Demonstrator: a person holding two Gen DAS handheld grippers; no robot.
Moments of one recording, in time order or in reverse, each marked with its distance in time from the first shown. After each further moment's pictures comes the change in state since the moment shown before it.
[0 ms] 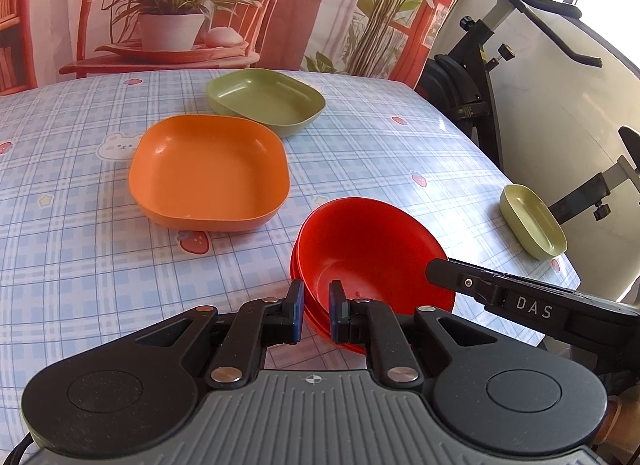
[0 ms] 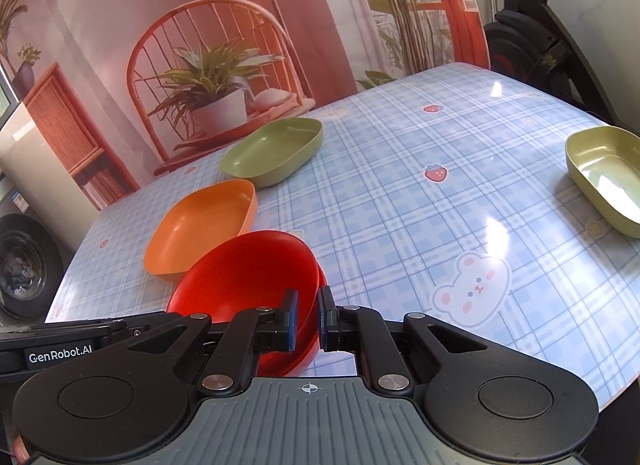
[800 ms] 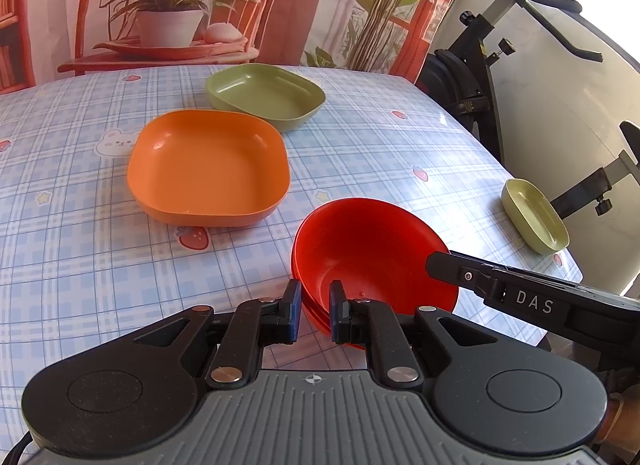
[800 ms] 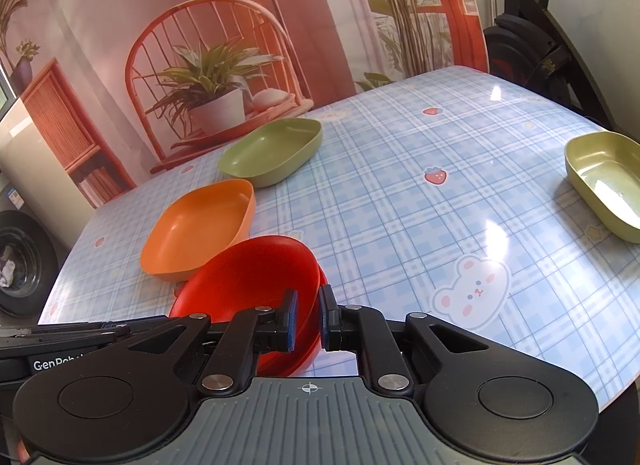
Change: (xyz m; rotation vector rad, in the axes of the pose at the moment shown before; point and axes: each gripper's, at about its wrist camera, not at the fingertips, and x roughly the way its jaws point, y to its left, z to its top) left arm 0.001 -0.001 -0.001 0.003 0.011 0.001; right arm 0.003 0.000 0.001 -0.009 -0.001 -0.007
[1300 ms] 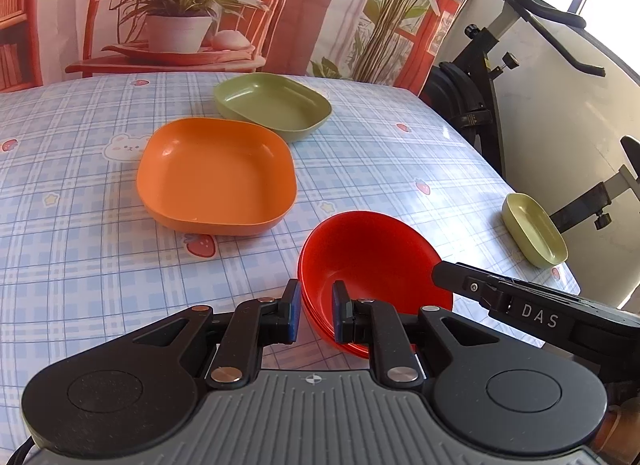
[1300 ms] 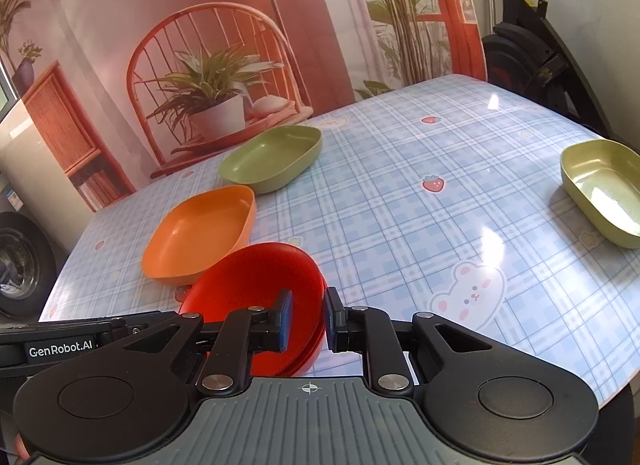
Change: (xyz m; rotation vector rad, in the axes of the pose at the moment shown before) left arm -0.007 0.003 0.001 -0.029 -0.031 0.002; right arm -0.006 0.004 -0.001 -0.014 -0.026 -0.013
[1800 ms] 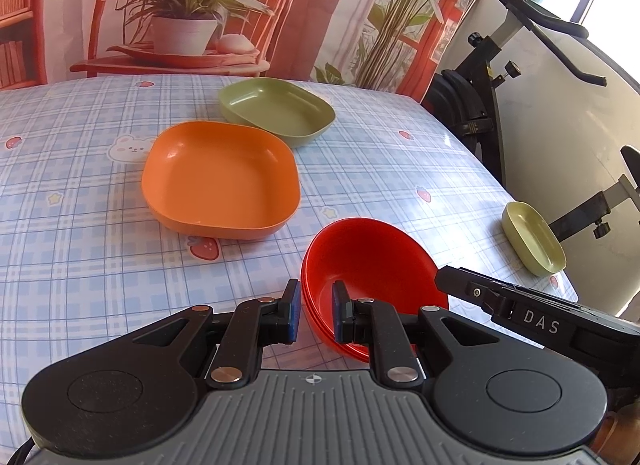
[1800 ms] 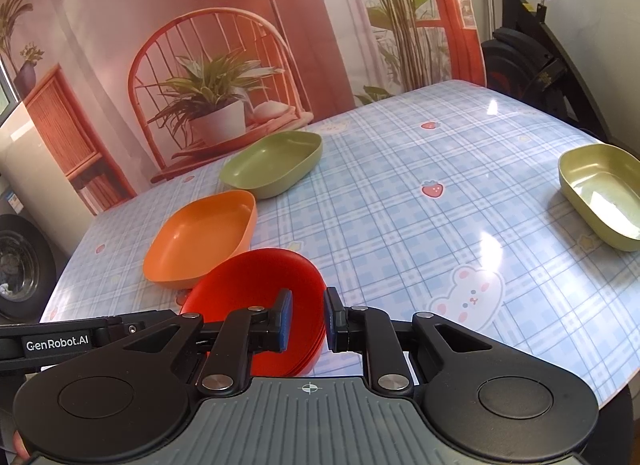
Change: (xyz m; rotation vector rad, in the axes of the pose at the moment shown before) left arm -0.003 0.002 0.000 -0.019 -0.016 -0.001; right arm -0.003 0.001 -0.001 -0.003 -0.013 -0.002
